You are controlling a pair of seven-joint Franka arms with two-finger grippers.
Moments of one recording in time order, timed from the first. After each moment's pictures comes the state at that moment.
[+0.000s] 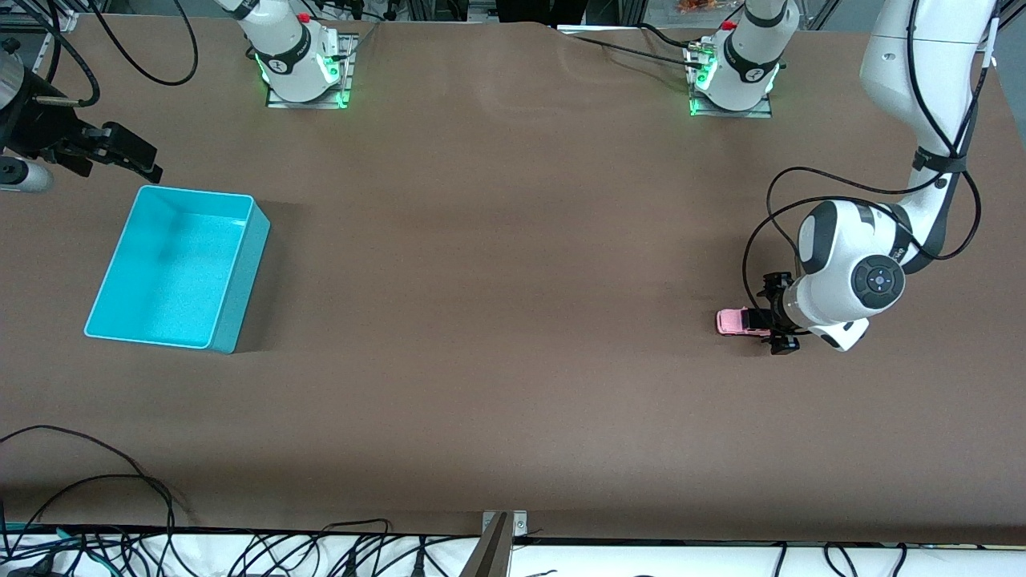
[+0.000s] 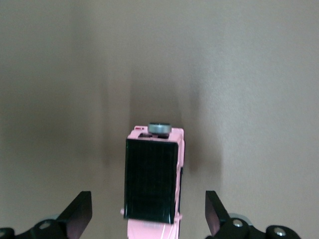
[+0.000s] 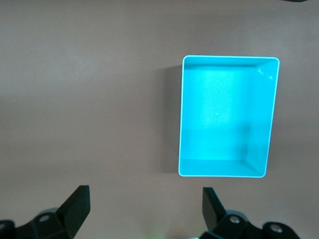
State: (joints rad) left arm 0.01 0.52 -0.06 -1.89 0.04 2.30 -1.68; right arm 0.00 -0.02 0.06 -1.57 0.01 1.51 0.15
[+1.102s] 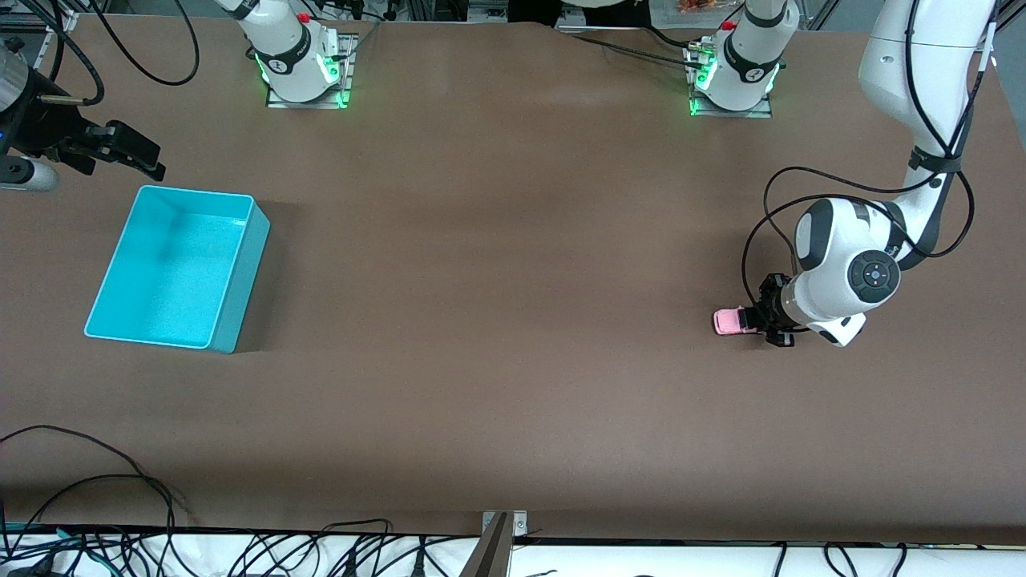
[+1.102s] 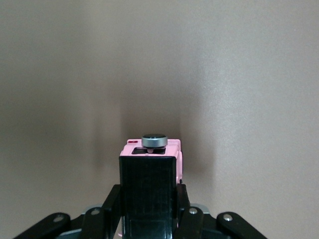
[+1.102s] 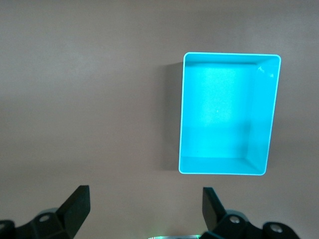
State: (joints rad) left arm 0.02 0.52 -0.07 -1.93 0.04 2.34 -1.70; right arm 0.00 -0.02 0.07 -1.57 0.01 1.50 0.15
